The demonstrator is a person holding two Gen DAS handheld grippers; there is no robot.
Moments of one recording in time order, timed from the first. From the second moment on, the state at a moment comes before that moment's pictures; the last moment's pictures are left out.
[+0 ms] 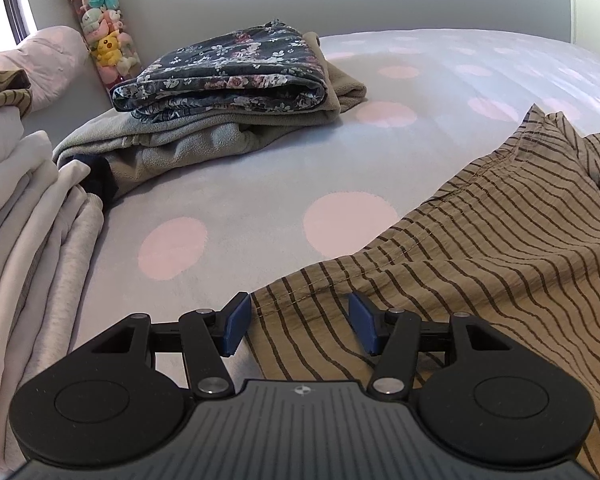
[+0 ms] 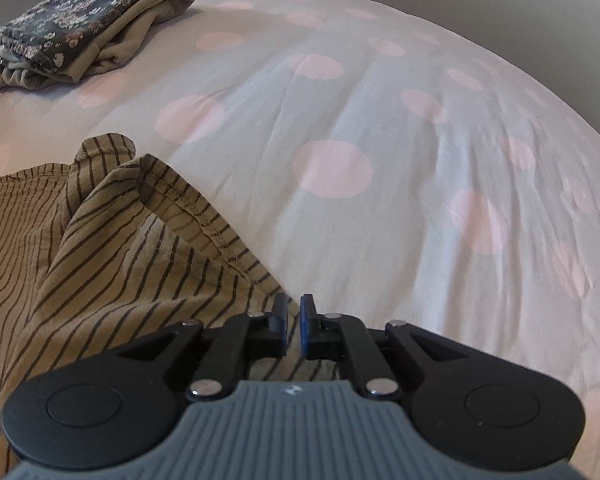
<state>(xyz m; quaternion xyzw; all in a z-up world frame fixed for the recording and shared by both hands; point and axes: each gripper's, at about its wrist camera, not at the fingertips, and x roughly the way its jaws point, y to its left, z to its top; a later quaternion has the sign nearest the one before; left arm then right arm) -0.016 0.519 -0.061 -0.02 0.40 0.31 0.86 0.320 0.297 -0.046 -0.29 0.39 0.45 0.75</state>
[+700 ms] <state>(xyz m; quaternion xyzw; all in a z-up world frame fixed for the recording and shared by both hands) -0.044 0.433 -0.011 -0.11 0.42 0.20 0.88 0.166 0.067 -0.058 -0.07 0.60 0.30 0.73</state>
